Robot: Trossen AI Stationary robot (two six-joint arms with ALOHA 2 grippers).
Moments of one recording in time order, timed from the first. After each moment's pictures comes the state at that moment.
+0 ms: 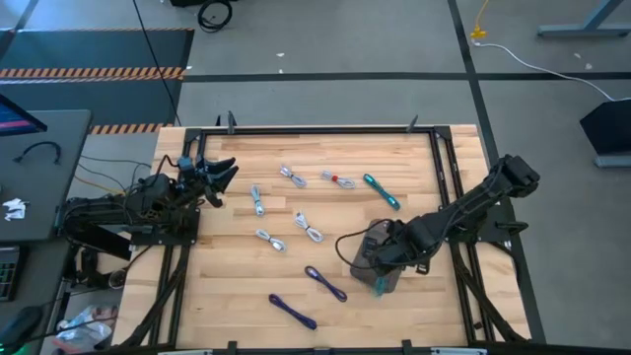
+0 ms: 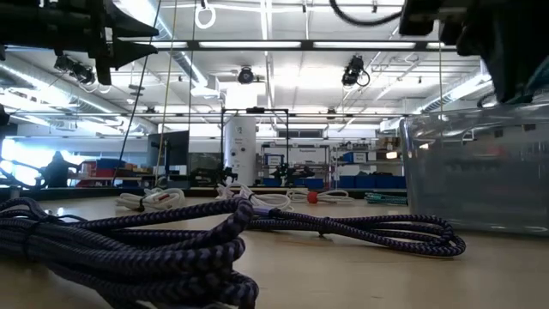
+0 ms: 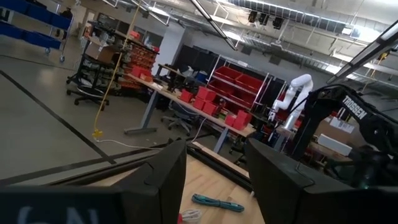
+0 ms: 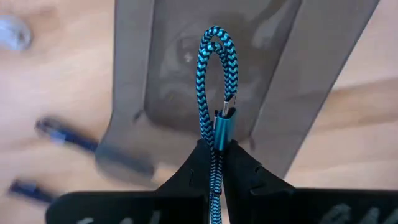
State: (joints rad) left arm 0.09 0.25 0.20 0.27 -0.45 -0.35; right arm 0.50 1.56 1.17 -1.02 0.02 2.36
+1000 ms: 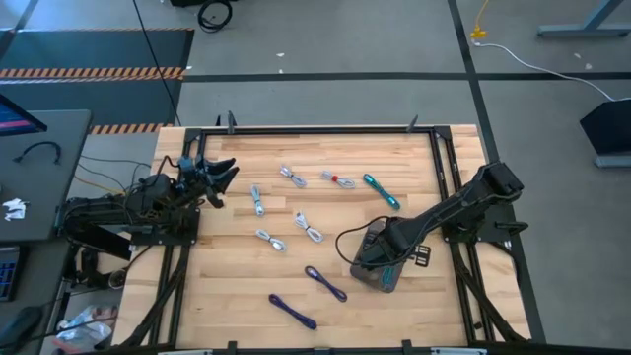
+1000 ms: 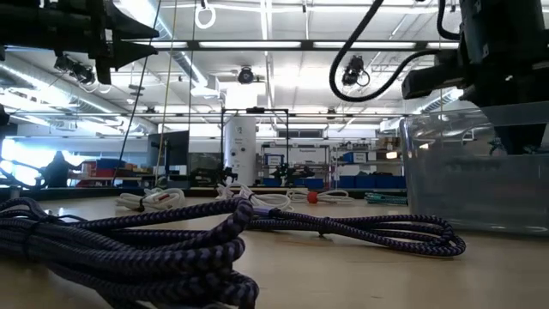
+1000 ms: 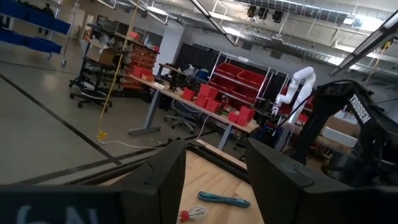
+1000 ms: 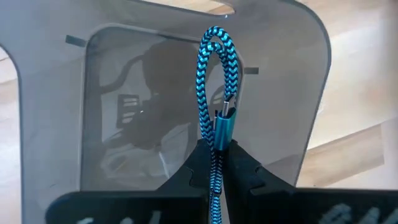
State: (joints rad) left arm 0.09 0.25 0.20 0.26 -0.45 -0.30; right arm 0.43 1.71 1.17 -1.17 0.00 2.34
